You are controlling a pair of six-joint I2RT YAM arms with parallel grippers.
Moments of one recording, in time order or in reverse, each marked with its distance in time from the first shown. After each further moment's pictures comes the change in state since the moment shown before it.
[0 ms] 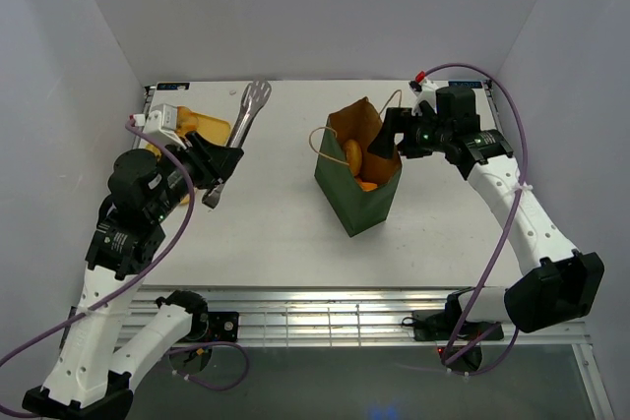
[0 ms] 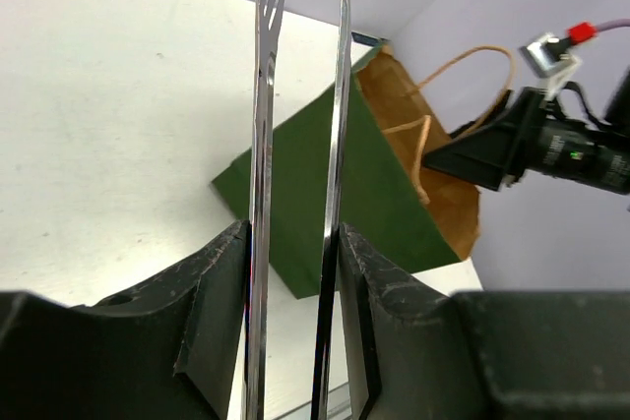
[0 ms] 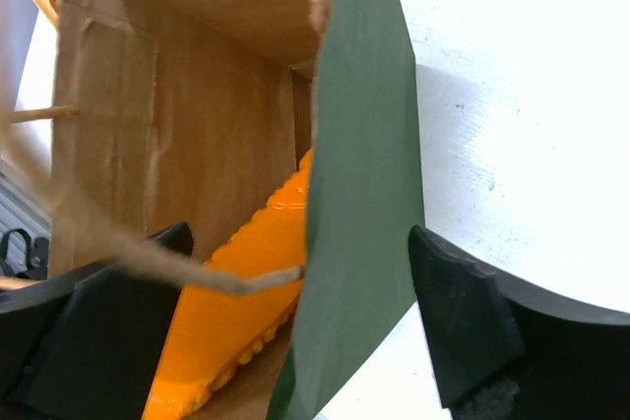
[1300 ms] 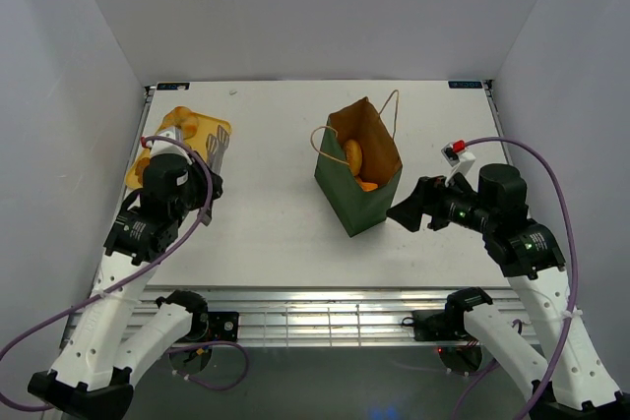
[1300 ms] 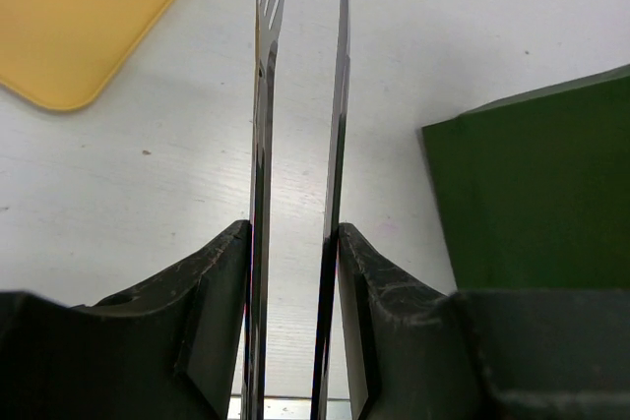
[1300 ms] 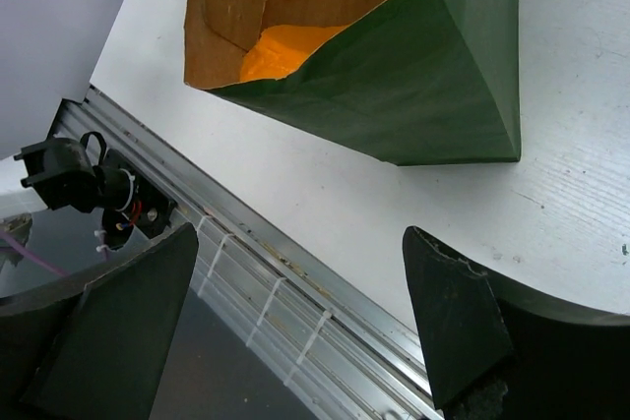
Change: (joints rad) left arm 0.000 0.030 -0.113 -0.252 -0.381 0.015; right arm 0.007 -0.656 -0.370 -0.144 -0.106 0.077
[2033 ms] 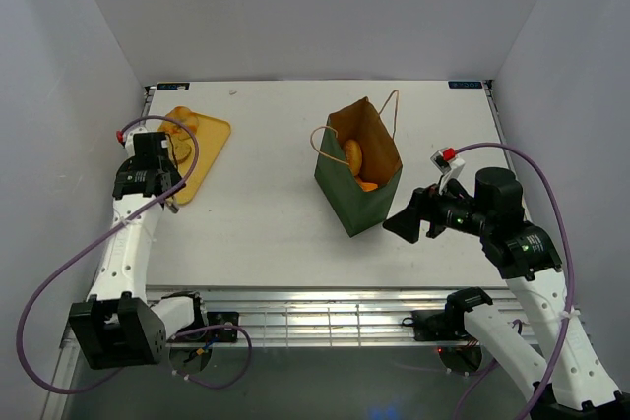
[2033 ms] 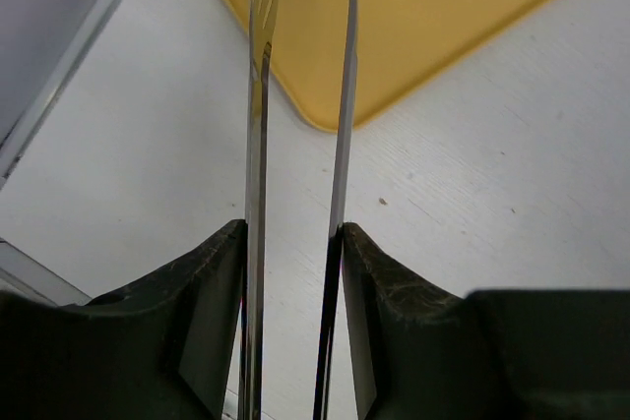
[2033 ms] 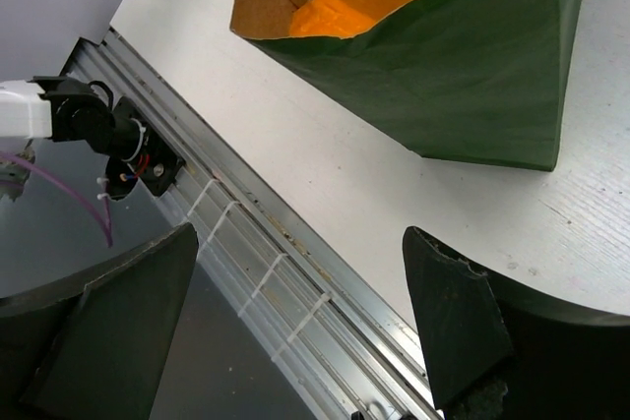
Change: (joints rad) left arm 0.385 0.323 0.000 -0.006 -0.145 0.152; right arm 0.013 -0.011 -0.044 0.011 -0.113 -0.097
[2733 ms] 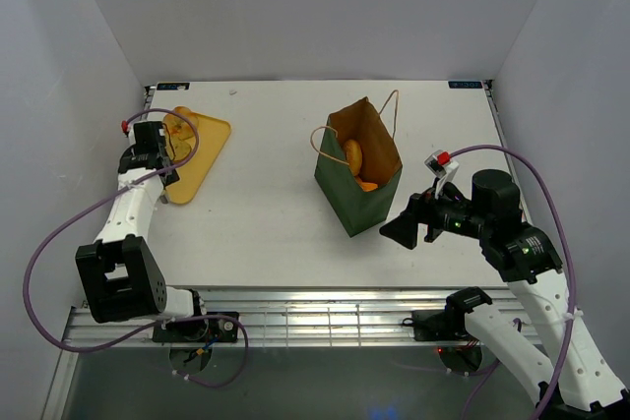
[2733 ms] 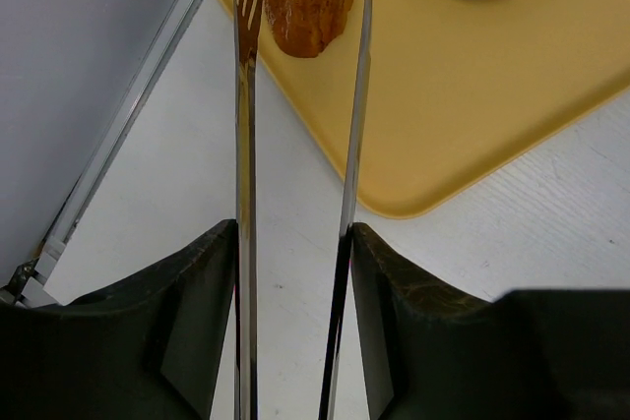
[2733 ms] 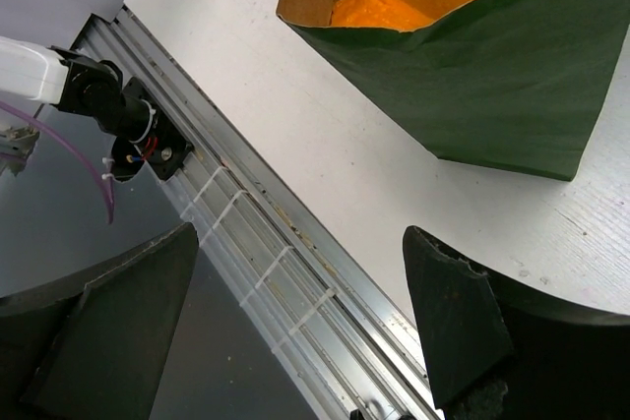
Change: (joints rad) left arm 0.106 0.262 0.024 0.188 -0.056 0.187; right arm 0.066 -0.008 0.000 0.007 -0.009 -0.010
